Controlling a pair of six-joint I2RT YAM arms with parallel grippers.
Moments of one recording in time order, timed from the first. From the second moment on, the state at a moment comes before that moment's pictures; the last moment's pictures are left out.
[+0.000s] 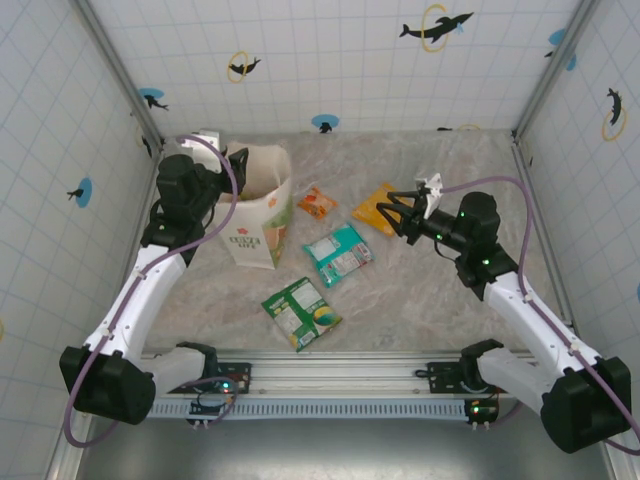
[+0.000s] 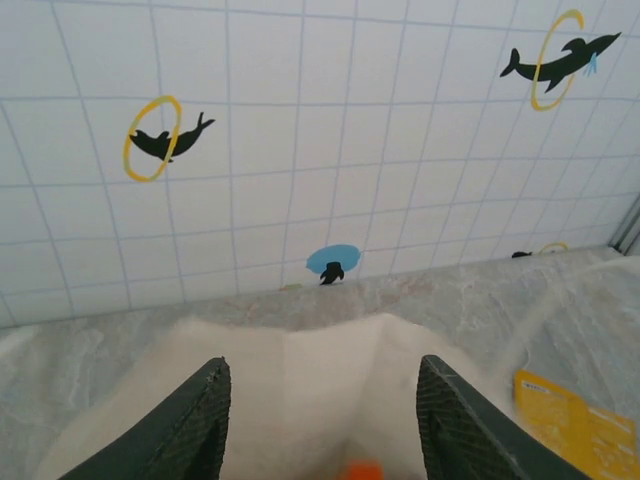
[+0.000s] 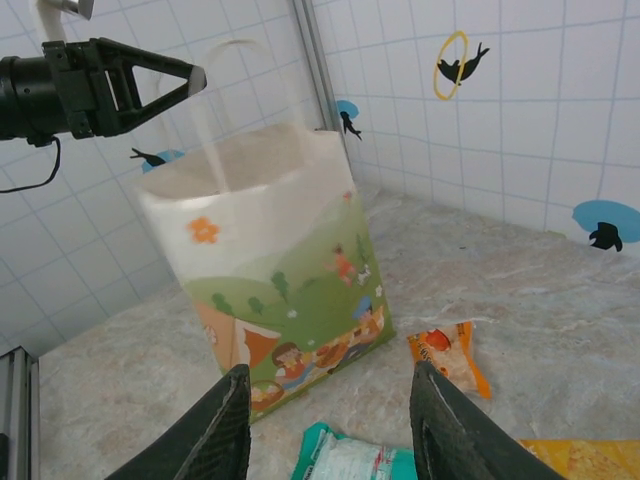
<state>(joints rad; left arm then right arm) -0.23 1.14 1.03 -0.05 0.14 -0.06 0.37 1.00 0.68 0.21 -0.61 0.17</state>
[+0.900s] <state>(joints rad) -0.23 0.92 1.14 -0.57 0.35 -0.31 0.82 1.17 0.68 -0.10 -0.37 0.65</state>
